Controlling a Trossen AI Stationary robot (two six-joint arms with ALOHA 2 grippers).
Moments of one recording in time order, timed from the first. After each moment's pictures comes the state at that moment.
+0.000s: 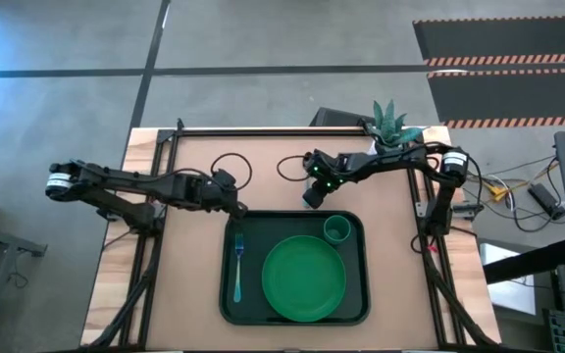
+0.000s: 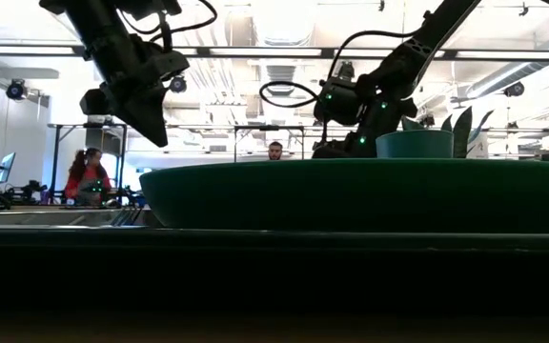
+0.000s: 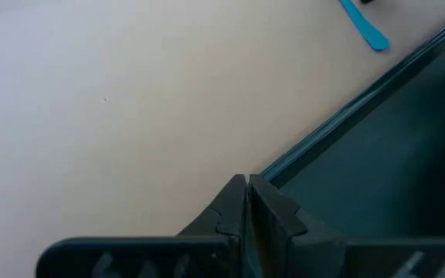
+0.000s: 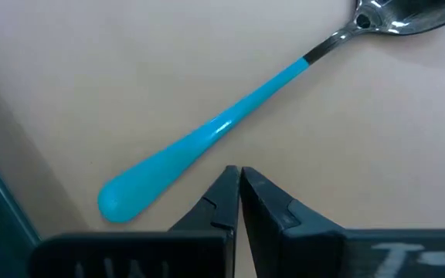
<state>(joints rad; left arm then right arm) 0.00 1.22 0.86 -0.70 -0.38 -0.86 -0.37 1.85 1.02 -0.30 -0.08 0.34</state>
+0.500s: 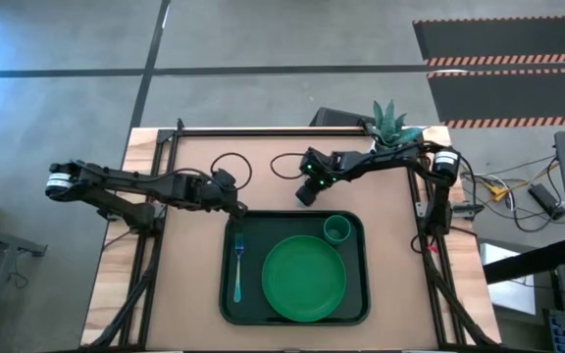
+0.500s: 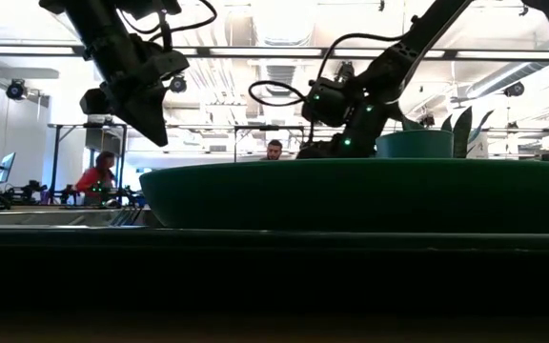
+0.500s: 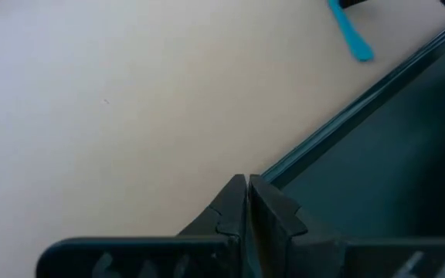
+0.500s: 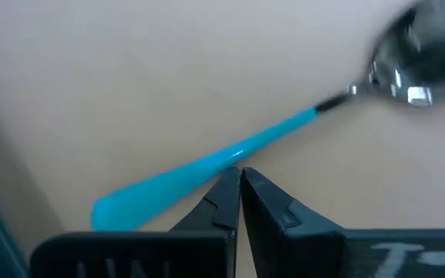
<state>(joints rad) 0.00 1.22 0.86 -0.70 -0.39 -0.86 -0.37 1.91 1.10 -0.27 -0.07 0.33</state>
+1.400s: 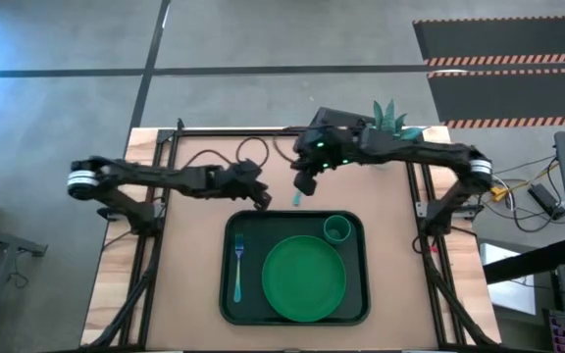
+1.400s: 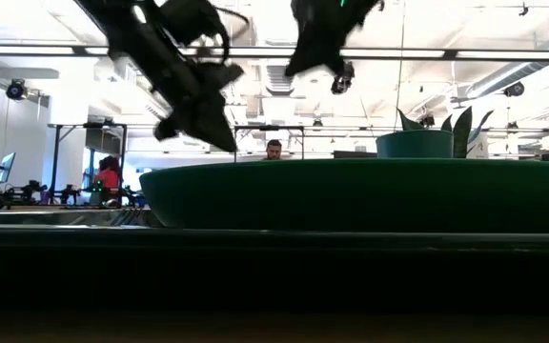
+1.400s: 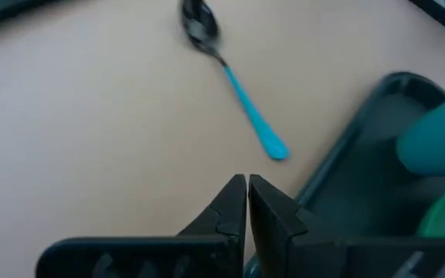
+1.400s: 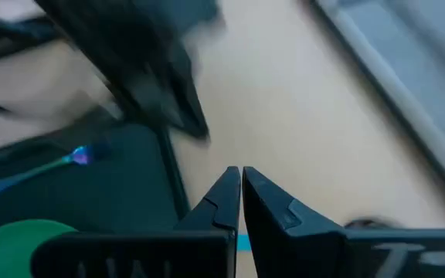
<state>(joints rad) 0.16 1.43 0.86 -0.17 -0.23 -0.56 -0.24 1.65 1.54 -0.65 -0.04 0.12</state>
